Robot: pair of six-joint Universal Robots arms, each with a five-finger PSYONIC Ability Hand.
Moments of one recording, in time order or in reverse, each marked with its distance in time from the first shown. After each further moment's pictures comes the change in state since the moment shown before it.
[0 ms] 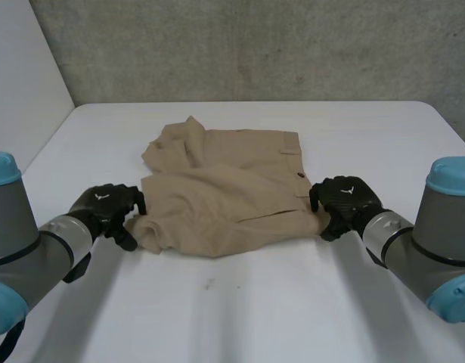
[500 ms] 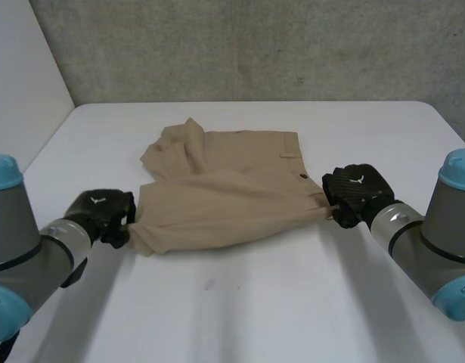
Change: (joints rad) left arm -0.015 0.037 -0.023 -0.003 -0.075 0.027; right arm -0.007 -0.074 0.015 -0.003 0.058 -0.093; left_hand 0.510 0.593 0.578 0.591 0.570; right_hand 0.247 0.359 0.377 0.385 0.370
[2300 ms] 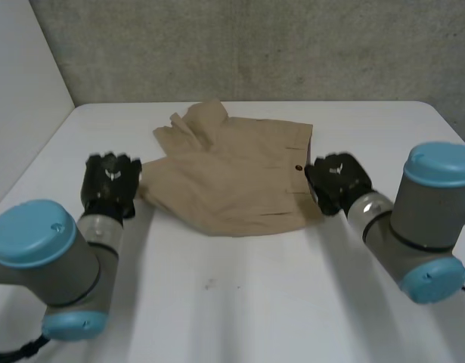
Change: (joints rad) left arm -0.182 -0.123 -0.079 0.623 -0.290 0.226; right arm 0.089 0.107 -0.133 -0.019 0.057 -0.030; left_hand 0.013 0.008 0.009 0.005 0.002; right_hand 0.066 0.000 0.002 0.004 0.027
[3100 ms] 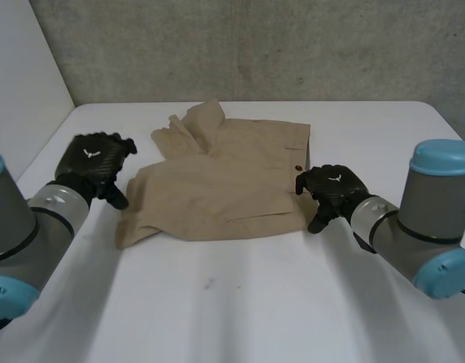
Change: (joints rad) left arm 0.163 0.147 0.140 -0.441 0.290 -0.156; right arm -0.046 0.071 -0.084 0.121 -0.136 0.169; left_hand -0.726 -0.802 -0.799 -0.801 -0.765; right_hand -0.496 -0.579 -0.586 -0.596 -0.586
